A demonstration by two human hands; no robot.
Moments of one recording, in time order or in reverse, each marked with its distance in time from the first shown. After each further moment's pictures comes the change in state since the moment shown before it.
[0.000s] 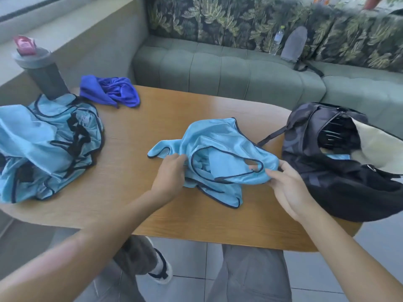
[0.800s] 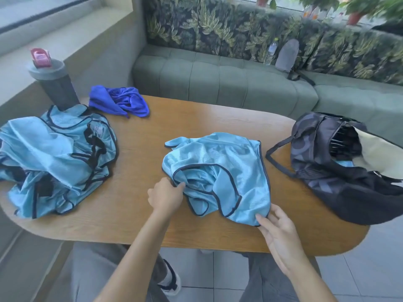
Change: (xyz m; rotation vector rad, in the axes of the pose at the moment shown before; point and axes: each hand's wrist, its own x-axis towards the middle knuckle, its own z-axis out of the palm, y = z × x) left_hand -0.025 -0.029 -0.032 -0.295 -0.044 -0.722; right_hand -0.087 0.054 0.073 0.187 0.087 0.060
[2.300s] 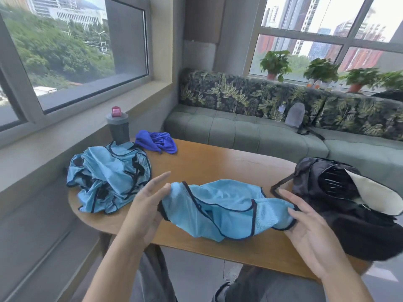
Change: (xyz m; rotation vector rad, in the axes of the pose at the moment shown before) left_hand -0.160 -0.003 -0.148 -1.000 -0.186 0.304; right_hand -0.075 -0.109 0.006 0.166 -0.227 -0.170
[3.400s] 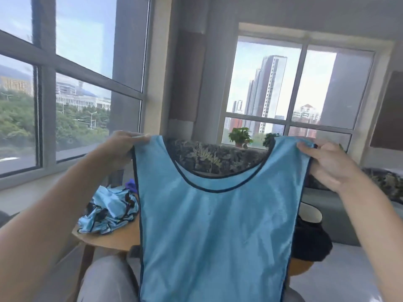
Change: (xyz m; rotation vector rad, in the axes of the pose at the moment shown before) left_hand -0.114 0.173 0.000 0.236 -0.157 0.468; right_hand -0.154 -0.211 -0.010 -0.311 -0.126 -0.566
